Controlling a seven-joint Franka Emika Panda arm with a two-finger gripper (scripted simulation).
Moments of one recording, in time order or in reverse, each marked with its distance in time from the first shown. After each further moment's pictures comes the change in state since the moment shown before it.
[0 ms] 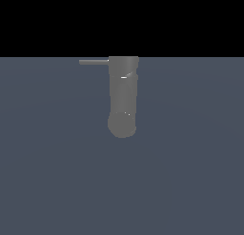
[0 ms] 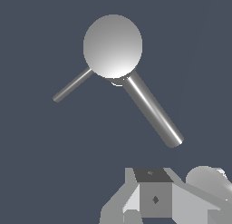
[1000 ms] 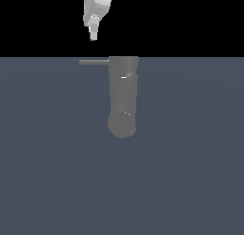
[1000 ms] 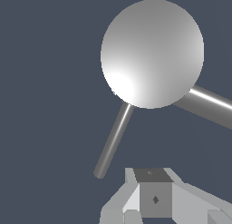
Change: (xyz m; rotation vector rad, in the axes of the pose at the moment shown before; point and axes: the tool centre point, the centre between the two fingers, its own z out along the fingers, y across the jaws) arm 0.069 -0.087 0.082 -0.016 0.034 0.534
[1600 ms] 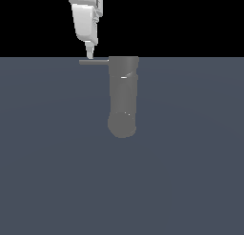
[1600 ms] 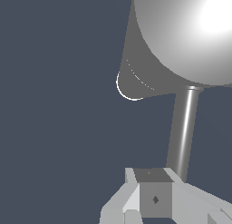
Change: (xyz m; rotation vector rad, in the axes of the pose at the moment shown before) arm 0.001 -0.052 0.050 0.016 0.083 0.276
